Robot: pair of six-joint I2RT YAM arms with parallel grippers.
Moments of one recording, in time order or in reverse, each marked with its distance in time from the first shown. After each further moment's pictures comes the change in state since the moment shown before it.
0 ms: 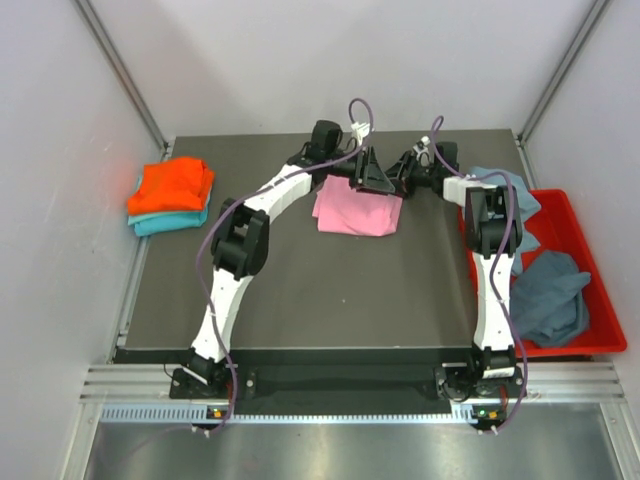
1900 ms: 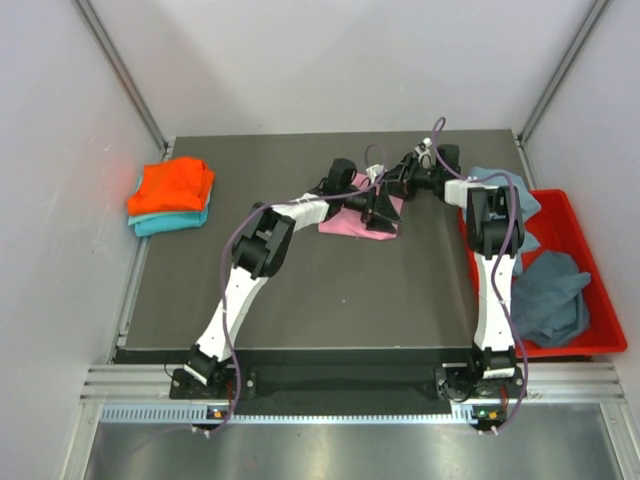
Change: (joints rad) left arm -0.060 0.221 -0.128 0.409 0.117 -0.349; right arm -0.008 -0.013 -0.048 0.062 -0.009 0.000
